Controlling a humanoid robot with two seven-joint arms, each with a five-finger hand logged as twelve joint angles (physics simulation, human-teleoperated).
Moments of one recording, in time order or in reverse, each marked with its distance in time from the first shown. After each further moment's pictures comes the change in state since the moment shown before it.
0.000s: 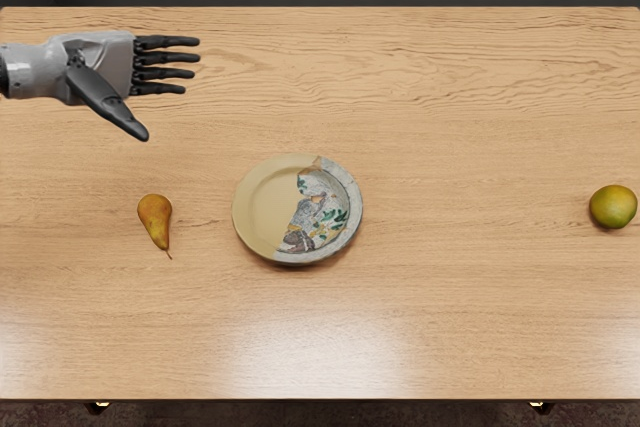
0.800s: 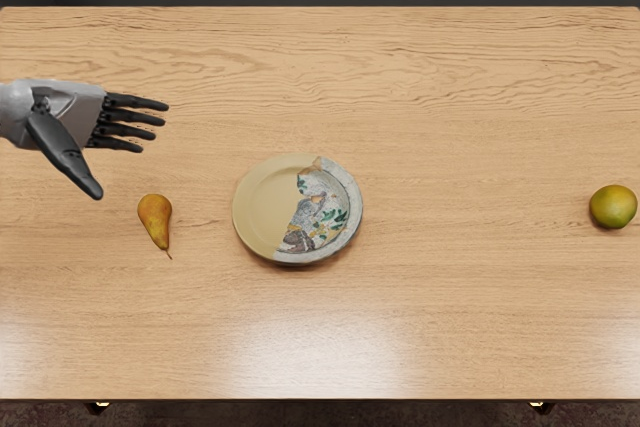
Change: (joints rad) left arm -0.014 0.175 0.032 -0.186 -0.036 0.000 0.261; right arm -0.001 0.000 0.000 0.000 0.000 0.003 0.000
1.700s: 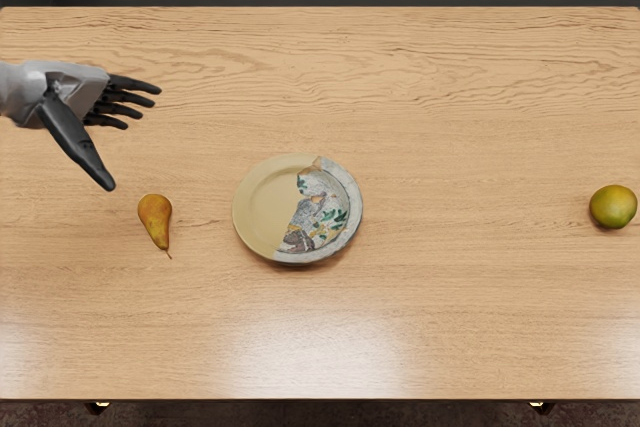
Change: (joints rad) left arm -0.076 -0.007 0.002 -0.147 0.276 0.212 0.046; right arm 0.000 0.000 0.000 0.000 0.000 0.000 0.000
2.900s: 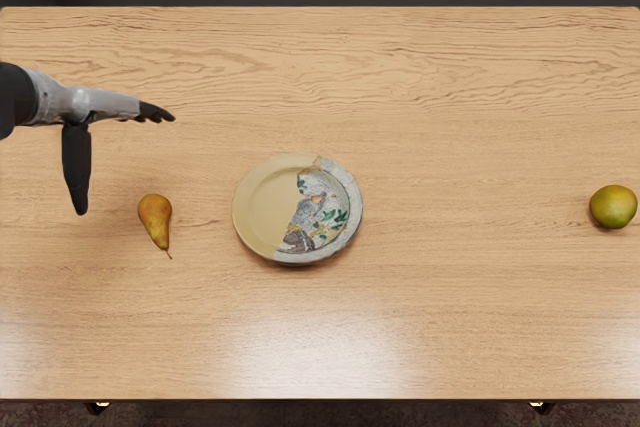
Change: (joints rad) left arm -0.043 -0.114 0.058 -0.056 0.654 -0.211 -0.101; right arm 0.000 0.000 0.000 0.000 0.000 0.000 0.000
